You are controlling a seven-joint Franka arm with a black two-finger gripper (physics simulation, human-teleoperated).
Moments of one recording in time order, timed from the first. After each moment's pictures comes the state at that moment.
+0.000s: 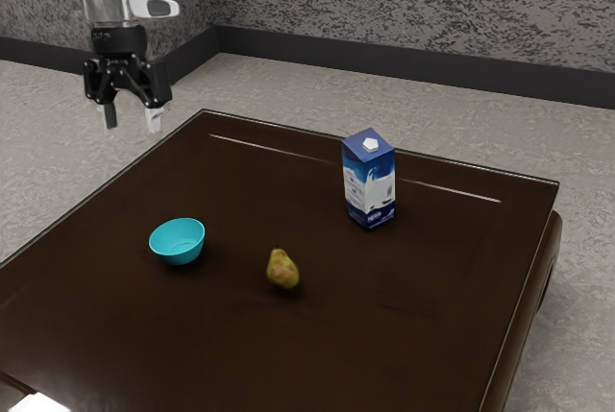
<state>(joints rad) -0.08 0.07 0.21 -1.45 -0.09 1.25 0.07</state>
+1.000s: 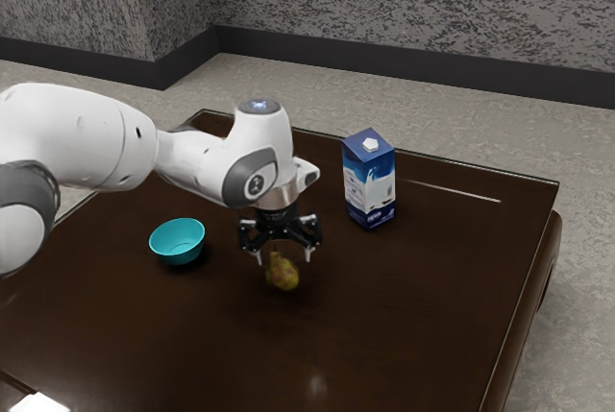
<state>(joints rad) -0.37 0.43 0.21 -1.89 -0.09 2.30 -0.65</state>
